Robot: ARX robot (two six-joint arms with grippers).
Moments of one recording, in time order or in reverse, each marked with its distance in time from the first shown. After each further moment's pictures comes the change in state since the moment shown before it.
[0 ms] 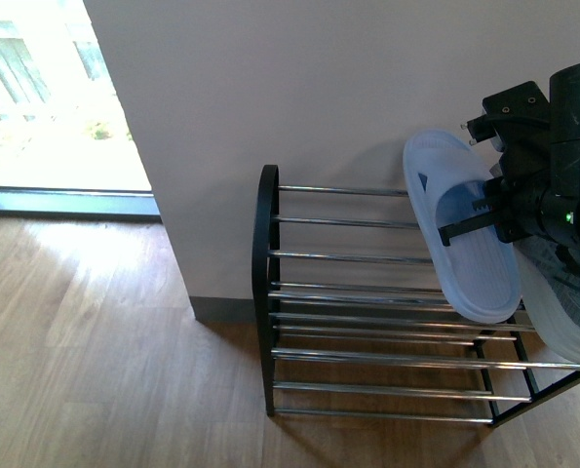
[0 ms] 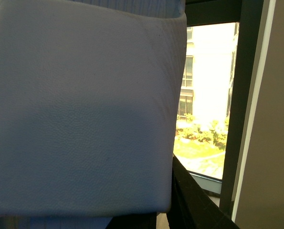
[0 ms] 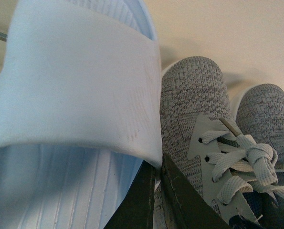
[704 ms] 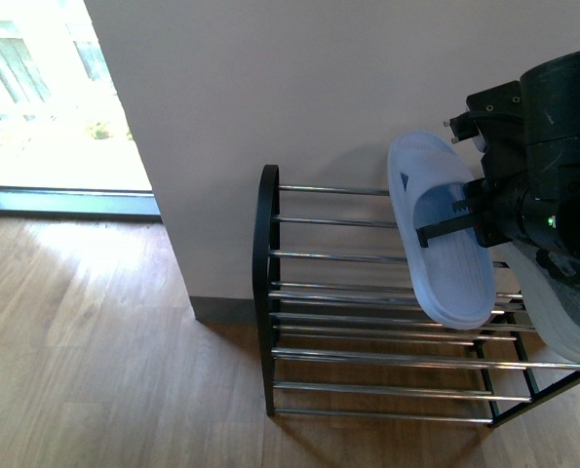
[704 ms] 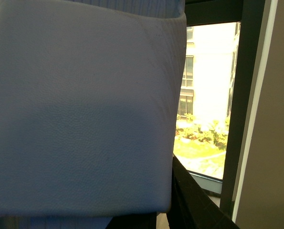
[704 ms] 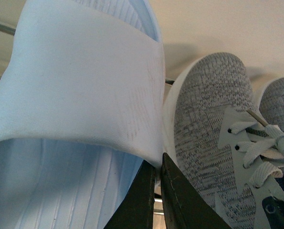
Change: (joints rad) left arm 0.000 0.000 0.000 0.000 0.000 0.000; right arm 0.063 -0.035 -0.011 -0.067 0.009 0.101
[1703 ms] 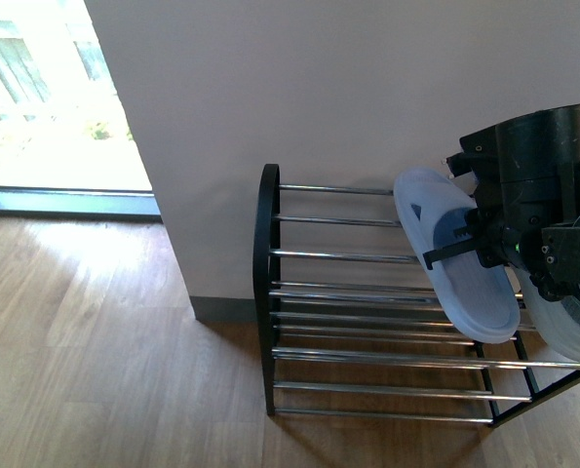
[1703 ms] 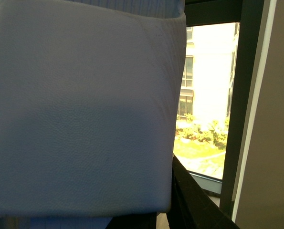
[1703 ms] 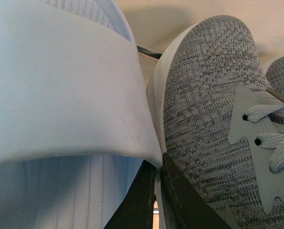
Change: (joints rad) left arm 0.000 0.000 0.000 0.000 0.000 0.000; right arm -0.040 0.182 0.080 0.068 0.083 -0.069
